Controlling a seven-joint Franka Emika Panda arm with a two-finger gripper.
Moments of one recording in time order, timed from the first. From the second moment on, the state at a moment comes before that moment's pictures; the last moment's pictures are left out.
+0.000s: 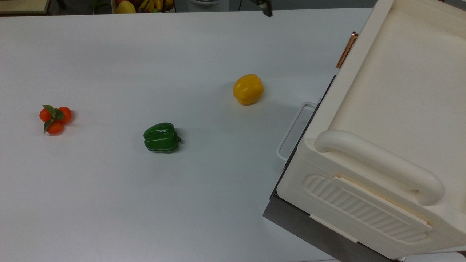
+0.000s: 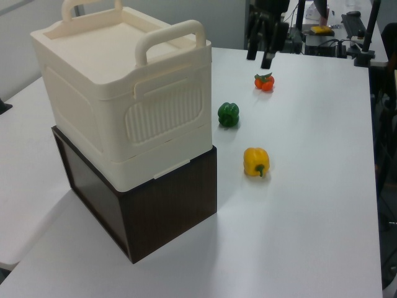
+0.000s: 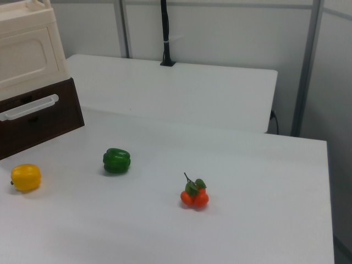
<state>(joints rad) 0.07 0.05 0.27 -1.52 0.17 1.76 -0.44</state>
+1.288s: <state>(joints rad) 0.06 0.17 0.41 -1.50 0.17 2.18 -0.55</state>
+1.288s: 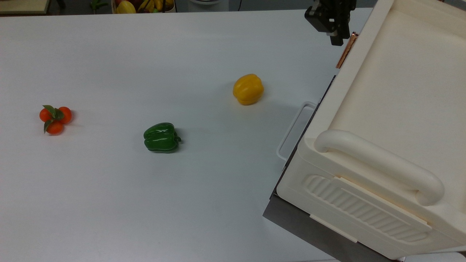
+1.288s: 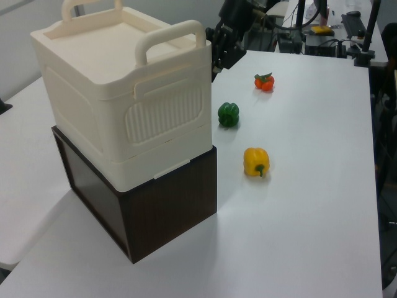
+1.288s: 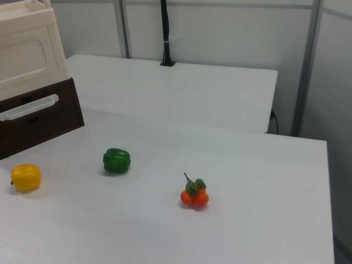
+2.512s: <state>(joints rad) 0.06 0.18 0.42 -1.50 0.17 2.18 -0.56</state>
